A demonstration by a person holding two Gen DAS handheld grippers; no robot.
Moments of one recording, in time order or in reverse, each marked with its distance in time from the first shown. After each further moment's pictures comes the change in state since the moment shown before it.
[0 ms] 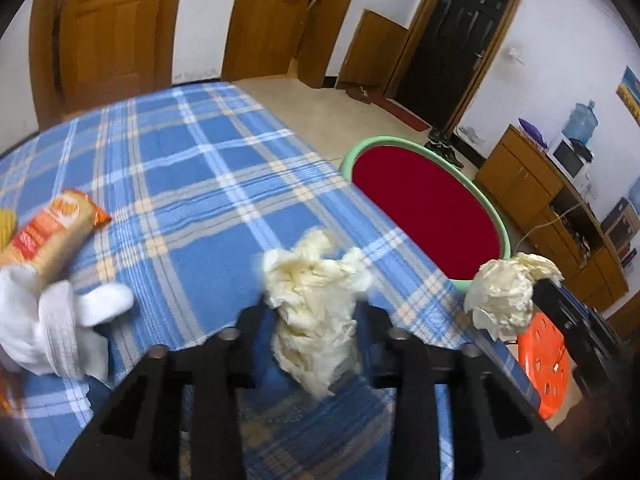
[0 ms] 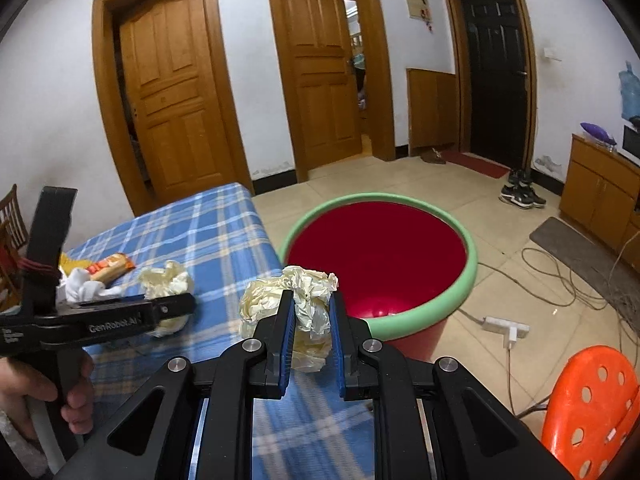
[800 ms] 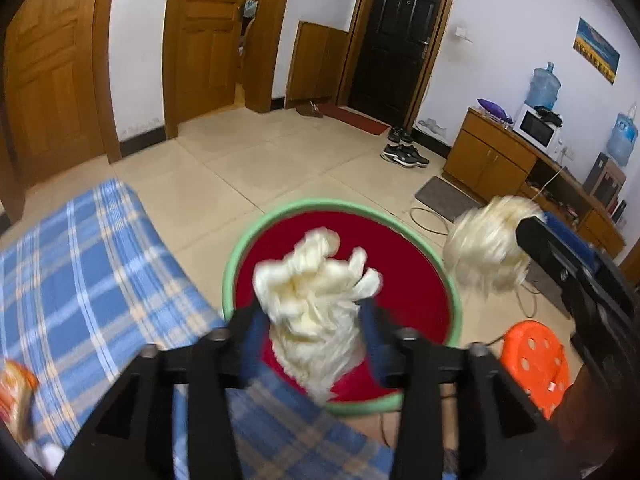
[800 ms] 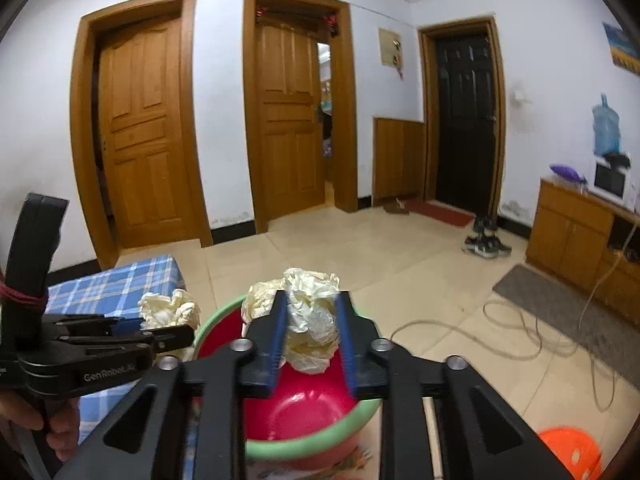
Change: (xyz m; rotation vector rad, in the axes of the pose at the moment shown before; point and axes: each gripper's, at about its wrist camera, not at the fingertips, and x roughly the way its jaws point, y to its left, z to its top) left arm 0.051 -0.106 0.088 0.199 -0.069 -0.057; right arm 0.017 -0.073 0.077 -0.038 -0.177 -0.133
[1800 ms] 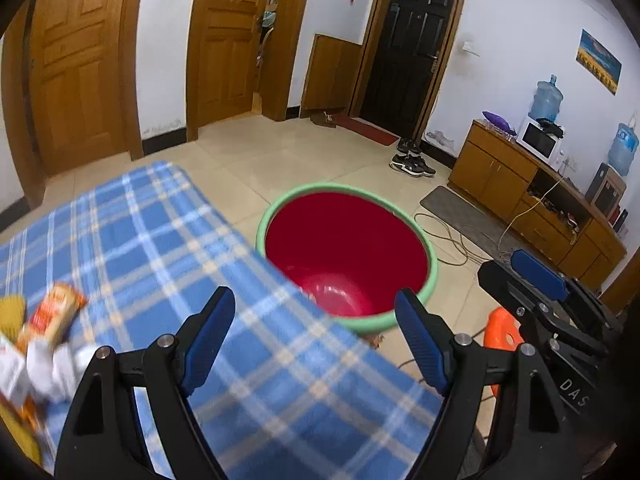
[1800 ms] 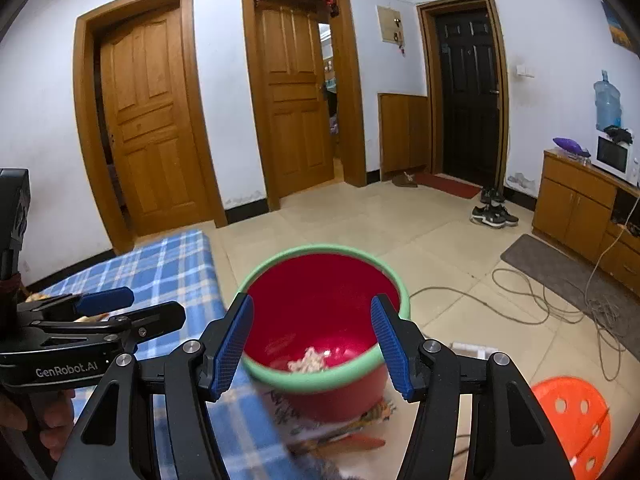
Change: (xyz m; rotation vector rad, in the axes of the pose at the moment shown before) left arm -0.097 0.001 -0.060 -0.056 -0.024 0.022; right arm -0.057 0.023 -0.022 0.064 0.101 0.047
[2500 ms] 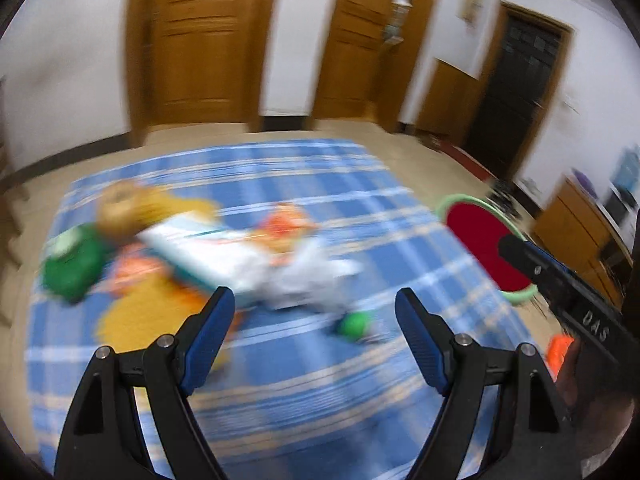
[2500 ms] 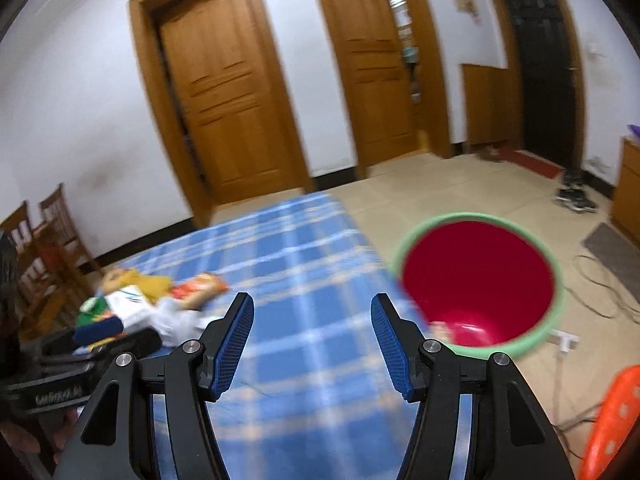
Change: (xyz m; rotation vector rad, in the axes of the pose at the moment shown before) left arm -0.117 0.167 -0.076 -0.302 -0.056 0.319; right arm 0.032 0.139 -0.006 -0.042 0.118 0.320
